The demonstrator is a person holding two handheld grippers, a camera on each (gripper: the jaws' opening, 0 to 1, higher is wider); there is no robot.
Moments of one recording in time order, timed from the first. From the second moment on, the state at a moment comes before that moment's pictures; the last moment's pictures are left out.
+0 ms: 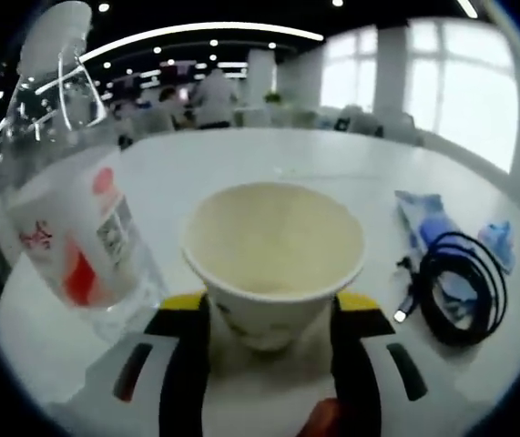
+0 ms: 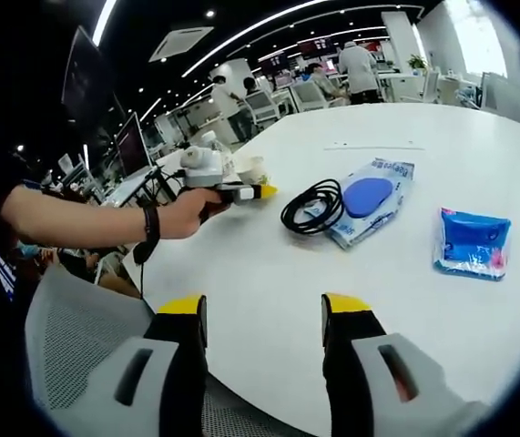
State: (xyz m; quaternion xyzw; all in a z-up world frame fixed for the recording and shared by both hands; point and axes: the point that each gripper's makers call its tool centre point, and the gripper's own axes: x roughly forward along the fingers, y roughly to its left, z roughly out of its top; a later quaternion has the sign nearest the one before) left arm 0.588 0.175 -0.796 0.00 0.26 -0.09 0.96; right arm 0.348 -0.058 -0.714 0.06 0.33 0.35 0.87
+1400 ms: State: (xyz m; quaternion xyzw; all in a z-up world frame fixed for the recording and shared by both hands) left arm 0.516 0.165 -0.782 -0.01 0.28 -0.08 0.96; right arm 0.347 -0.052 -0.711 0.06 0.33 0.37 0.87
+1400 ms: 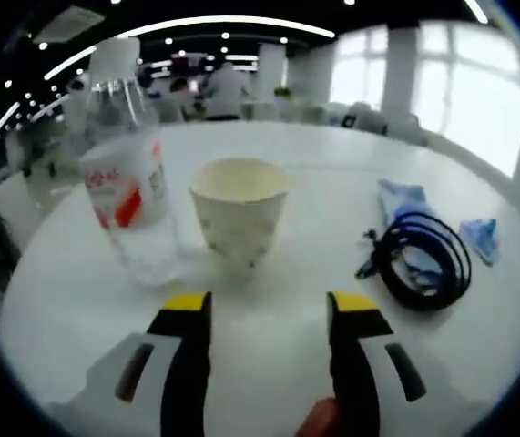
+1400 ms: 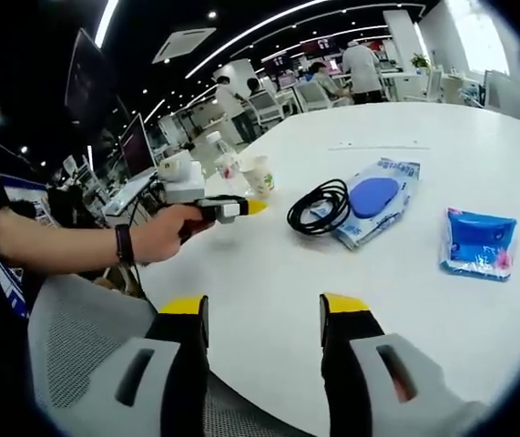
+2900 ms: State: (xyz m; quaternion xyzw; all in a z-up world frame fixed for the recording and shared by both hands) left arm 0.582 0.188 -0.791 -0.04 0.25 -0.02 0.97; right arm 0.345 -0.050 -0.712 0.08 0.34 0.37 0.86
